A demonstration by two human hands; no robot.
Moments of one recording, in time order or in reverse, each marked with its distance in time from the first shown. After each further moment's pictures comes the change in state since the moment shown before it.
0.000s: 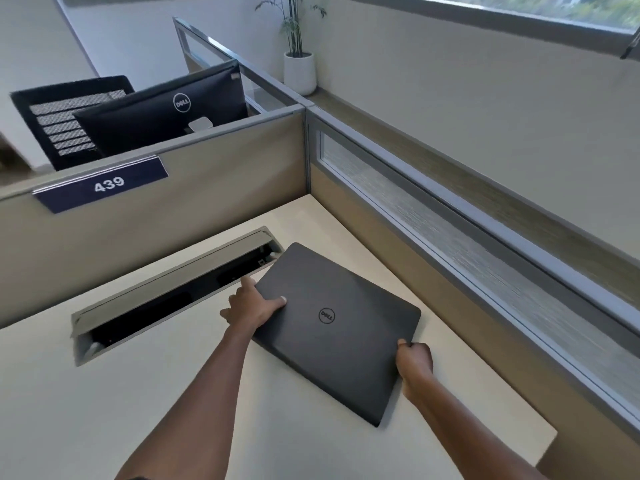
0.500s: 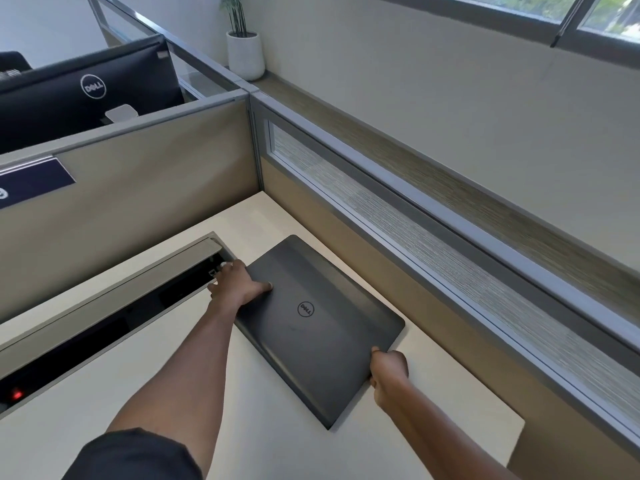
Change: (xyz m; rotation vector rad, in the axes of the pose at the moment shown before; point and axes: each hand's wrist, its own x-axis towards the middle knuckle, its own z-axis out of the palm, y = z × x) left_hand 0.079 0.074 0.041 0.198 -0.137 0.202; right_hand 0.025 0.003 0.010 0.218 0.074 0.220
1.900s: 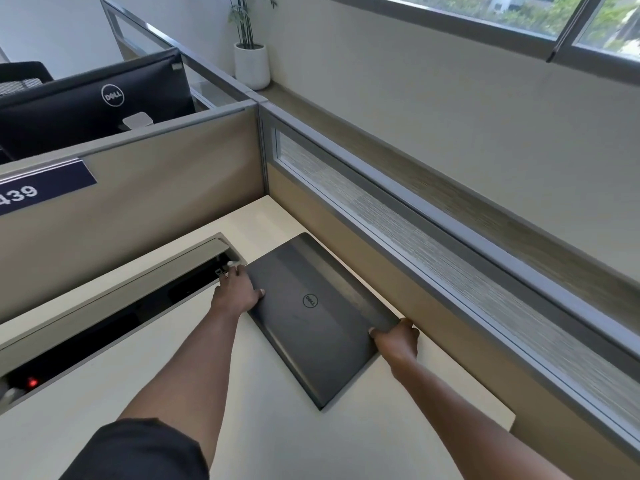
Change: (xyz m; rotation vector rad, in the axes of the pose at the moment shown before) left_hand -0.032 -0.010 -0.012 0.136 -0.037 0.112; right_hand -0.006 -0.038 -0.023 -0.450 0.100 -0.351
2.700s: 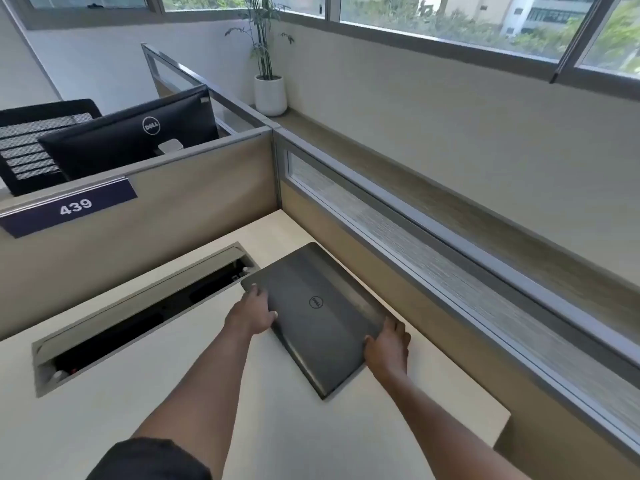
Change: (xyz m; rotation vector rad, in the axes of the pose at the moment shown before) left_hand -0.072 0.004 -0.002 0.109 -0.083 0.138; right_hand -0.050 0.008 -0.005 -0.250 0.051 -0.376
